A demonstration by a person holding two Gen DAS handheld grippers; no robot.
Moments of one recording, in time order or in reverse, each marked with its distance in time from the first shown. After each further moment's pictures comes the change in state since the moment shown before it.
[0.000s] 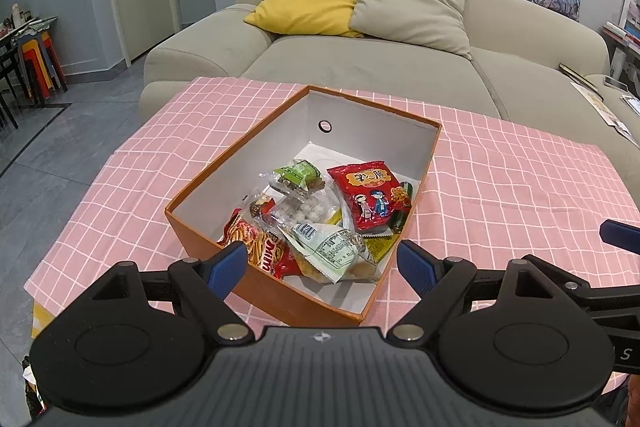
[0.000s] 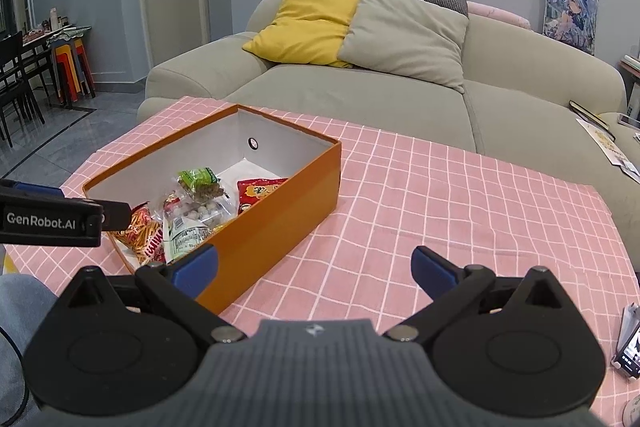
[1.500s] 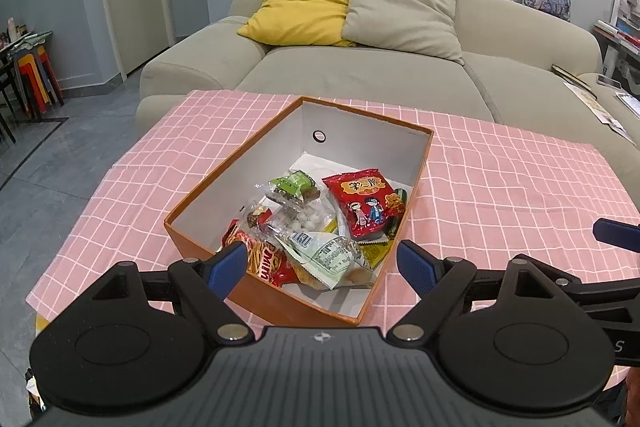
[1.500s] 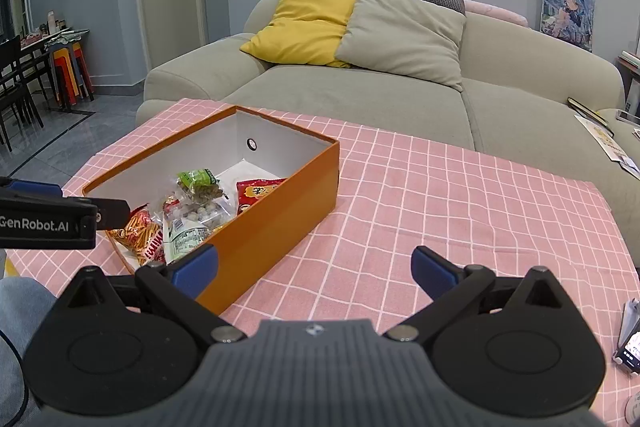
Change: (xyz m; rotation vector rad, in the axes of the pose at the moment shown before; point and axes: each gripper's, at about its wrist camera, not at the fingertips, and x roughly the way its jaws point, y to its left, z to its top) left arm -0.005 0.001 -0.001 0.038 -0.037 -0.016; right arm -0.001 -0.001 -0.001 0.009 -0.001 0.000
